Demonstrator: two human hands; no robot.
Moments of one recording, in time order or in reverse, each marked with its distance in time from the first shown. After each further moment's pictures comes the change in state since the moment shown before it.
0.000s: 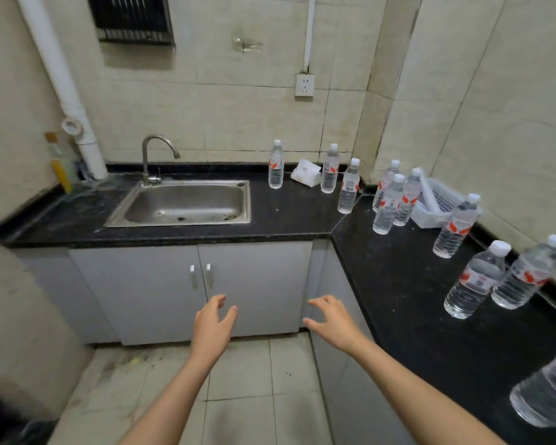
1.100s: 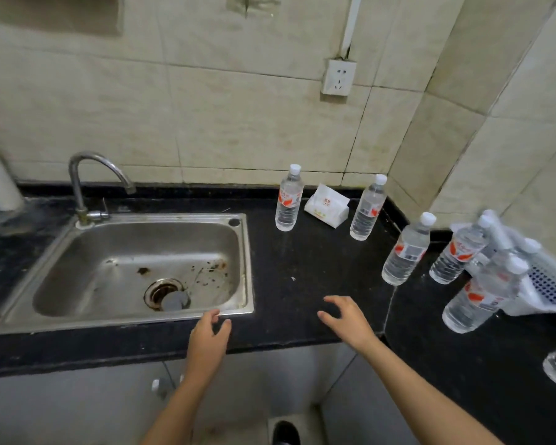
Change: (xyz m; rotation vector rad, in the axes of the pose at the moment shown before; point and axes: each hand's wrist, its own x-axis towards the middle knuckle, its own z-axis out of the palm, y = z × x) left_hand 0.418 0.016 0.058 -0.061 -0.058 -0.105; right_hand 0.427 -0.004 -0.052 0.158 0.086 0.180
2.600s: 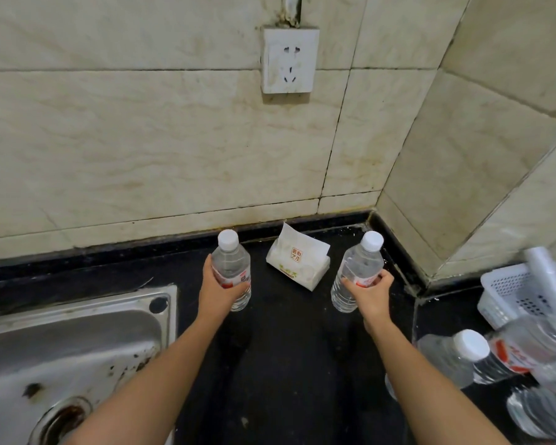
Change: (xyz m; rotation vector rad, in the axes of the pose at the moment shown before) left_hand 0.317 0.182 0.184 -0.190 -0.148 0.004; right_hand 0.329 0.075 -0.121 0.803 0.475 0.371
